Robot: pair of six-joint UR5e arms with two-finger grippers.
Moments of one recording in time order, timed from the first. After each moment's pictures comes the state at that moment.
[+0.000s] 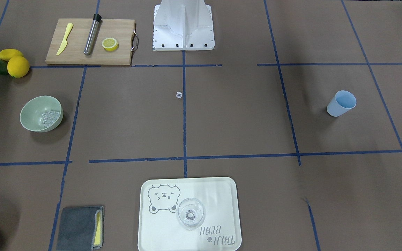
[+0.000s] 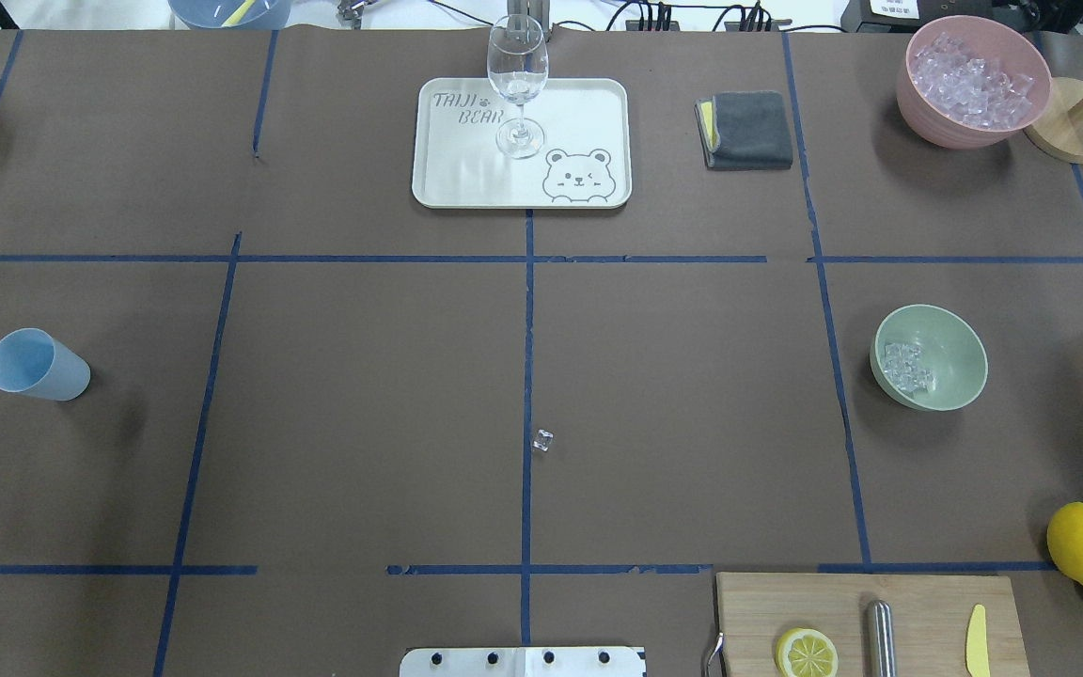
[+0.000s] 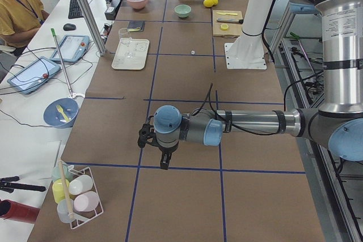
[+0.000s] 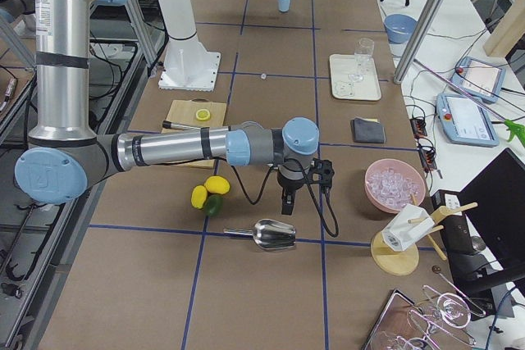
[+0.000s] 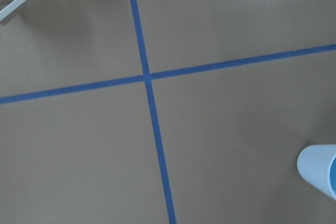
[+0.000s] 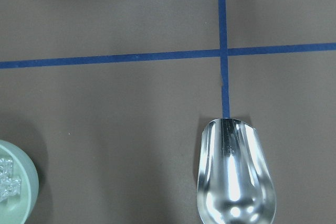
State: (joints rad) left arm -1.54 -1.42 -1.70 -1.72 -2.42 0.03; right arm 1.45 -1.64 1.79 -1.61 2.36 0.22
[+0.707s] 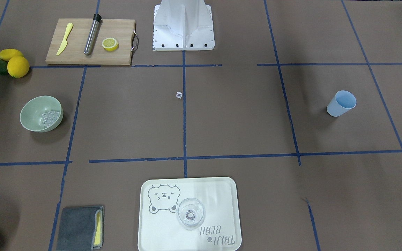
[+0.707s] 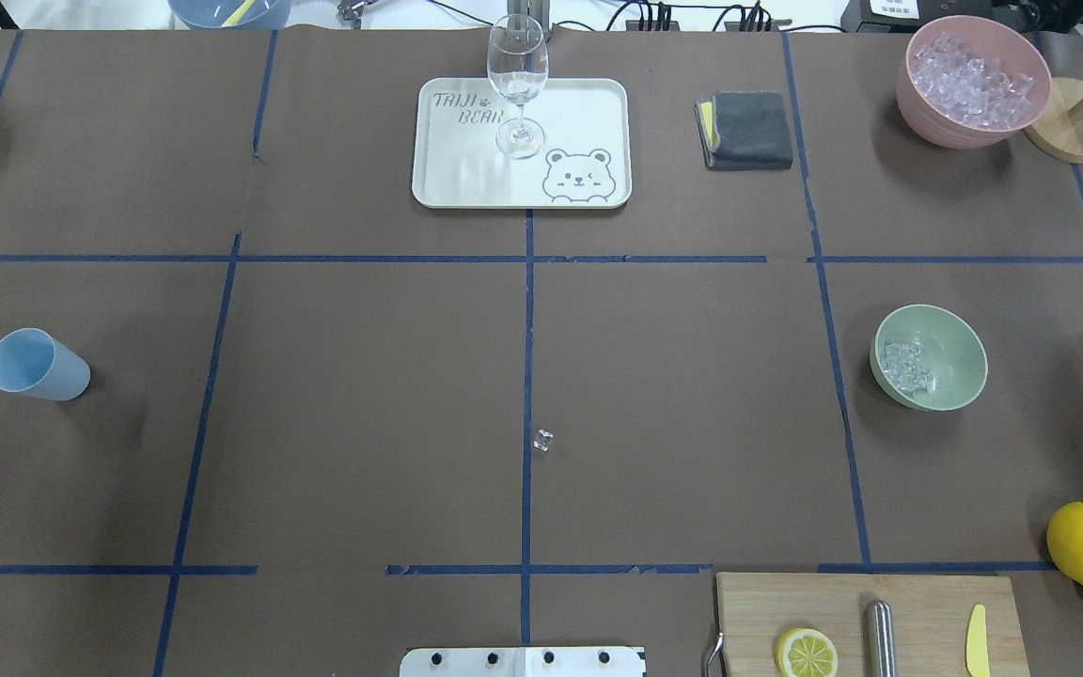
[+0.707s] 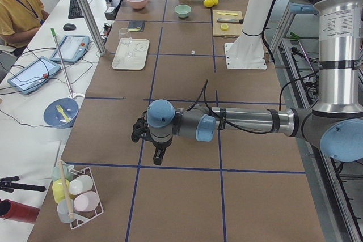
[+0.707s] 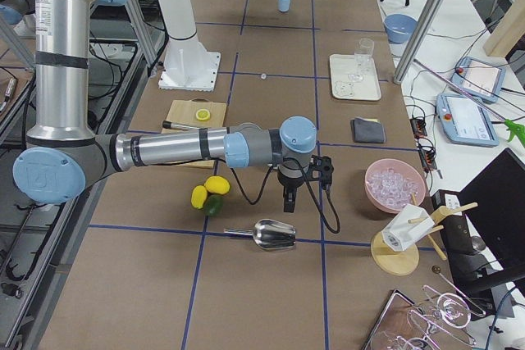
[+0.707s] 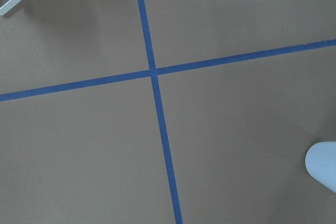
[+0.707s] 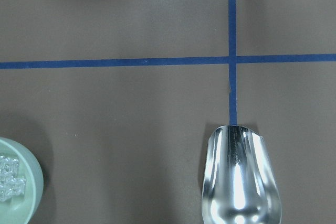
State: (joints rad) left arm -1.54 -1.47 -1.69 -1.71 -2.41 0.04; right arm 1.45 -1.66 1.79 -1.56 2.37 0.21
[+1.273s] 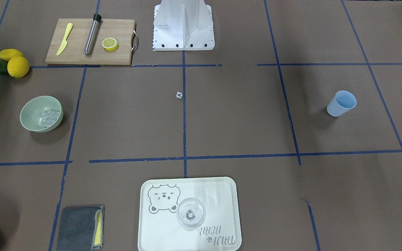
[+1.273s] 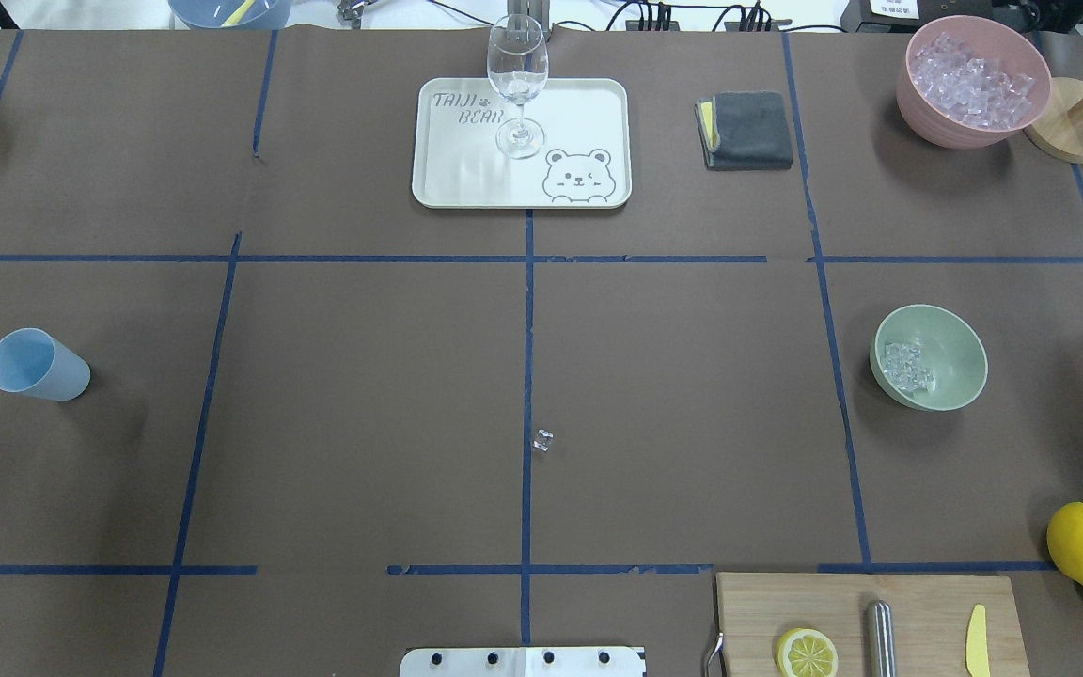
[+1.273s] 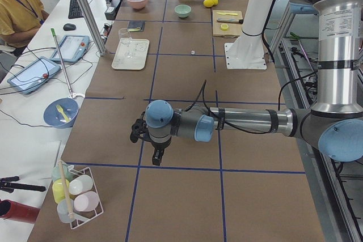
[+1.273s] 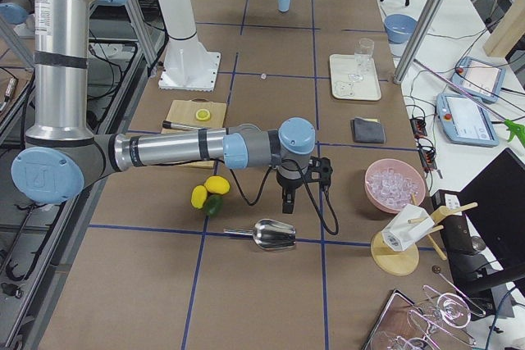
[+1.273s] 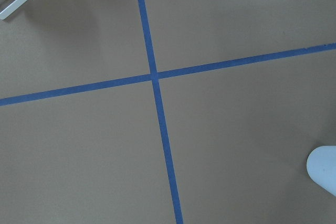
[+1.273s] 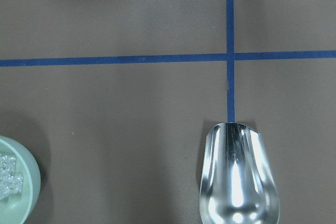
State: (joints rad) left arm -1.54 -1.49 -1.68 -1.71 -2.41 0.04; right arm 1.45 -1.66 1.79 -1.56 2.37 0.21
